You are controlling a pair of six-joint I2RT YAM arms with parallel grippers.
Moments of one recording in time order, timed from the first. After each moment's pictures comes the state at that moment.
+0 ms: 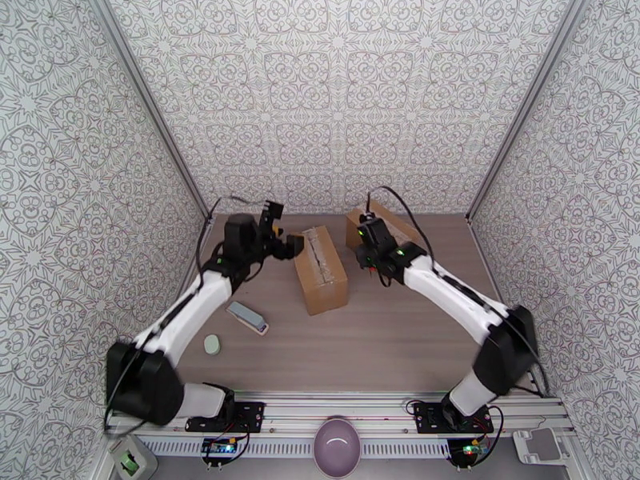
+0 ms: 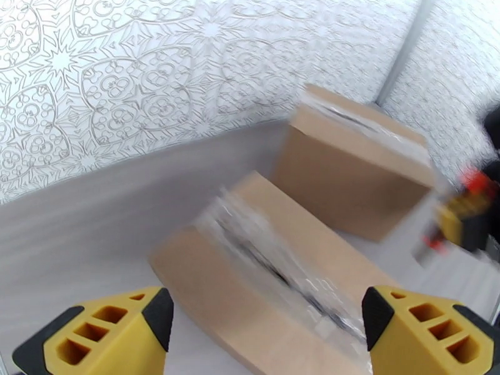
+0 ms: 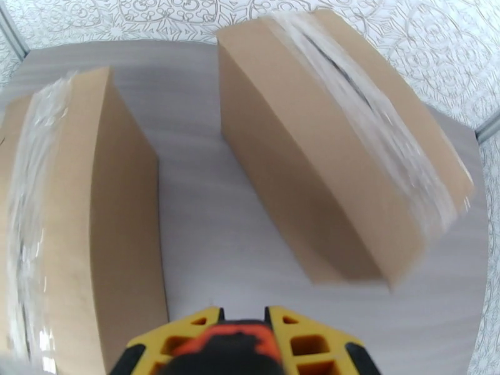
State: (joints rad) left arm -0.21 1.54 1.26 -0.15 0.39 -0.10; right arm 0.64 1.54 1.35 -0.62 0.33 0.30
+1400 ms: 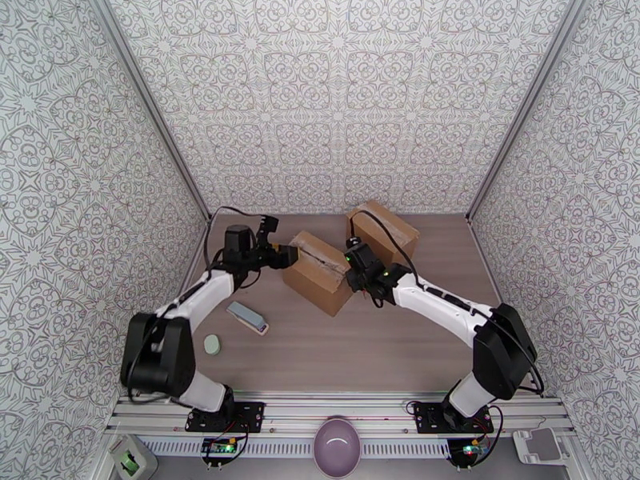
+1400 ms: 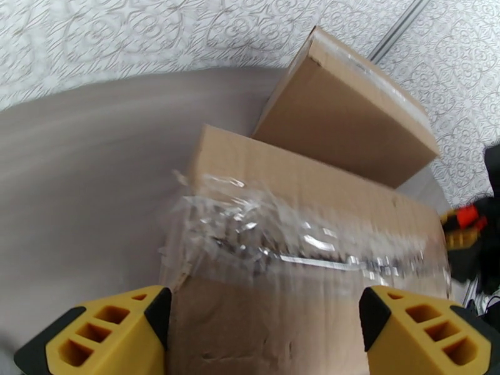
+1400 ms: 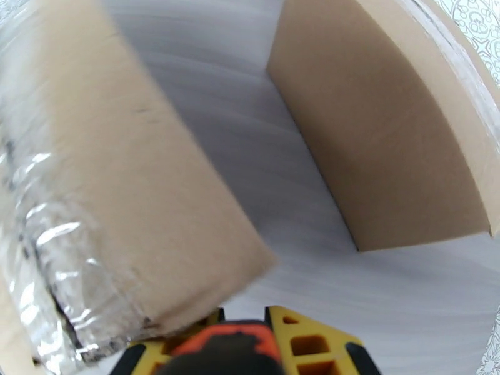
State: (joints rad) left arm -0.14 1.44 0.94 -0.05 0.58 -0.17; right arm 0.70 1.63 1.25 -0.50 0.34 0.28
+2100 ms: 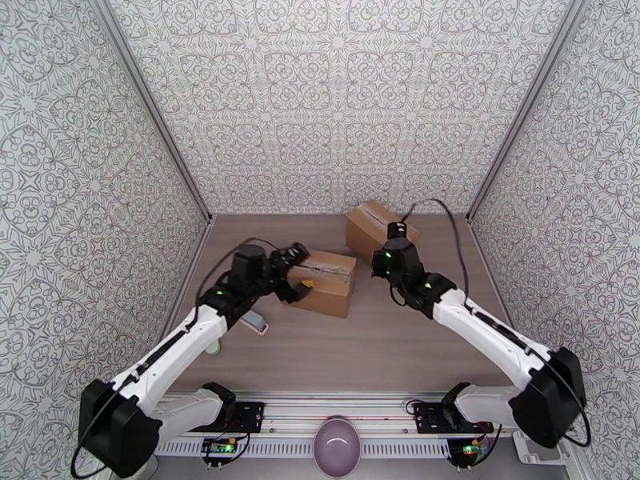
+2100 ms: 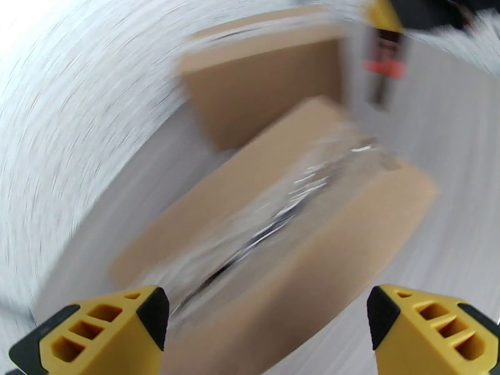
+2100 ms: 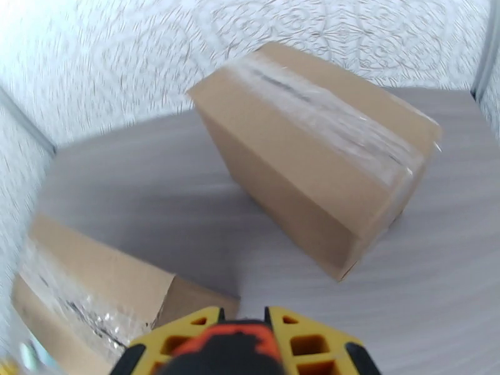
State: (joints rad) left arm -0.51 1.21 0.94 -0.25 0.32 0.50; right arm 0.58 1.27 0.99 -0.23 0.33 0.60
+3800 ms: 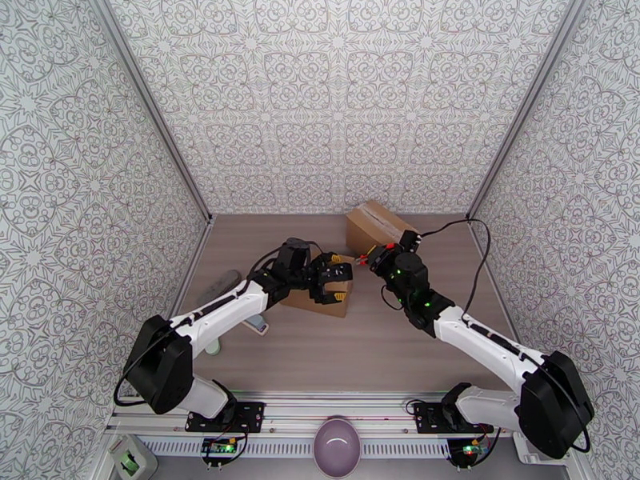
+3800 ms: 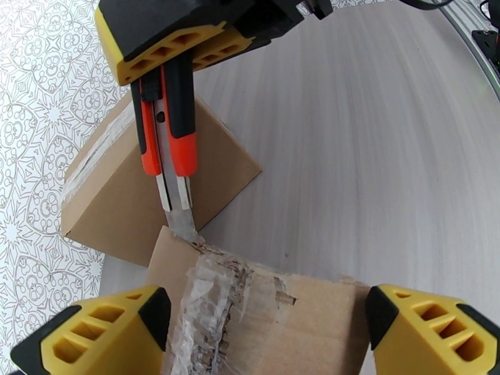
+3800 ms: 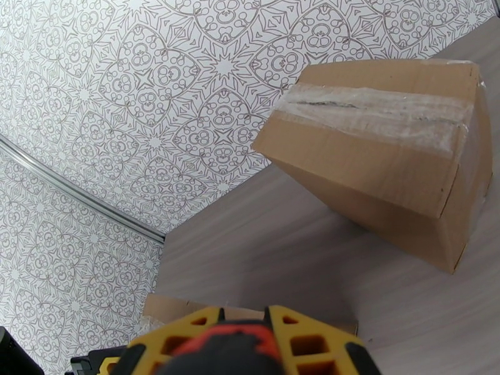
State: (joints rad) left arm -0.60 1.52 1.07 -0.16 0.50 0.83; right arm 0.58 1.26 0.79 0.23 0.23 0.94
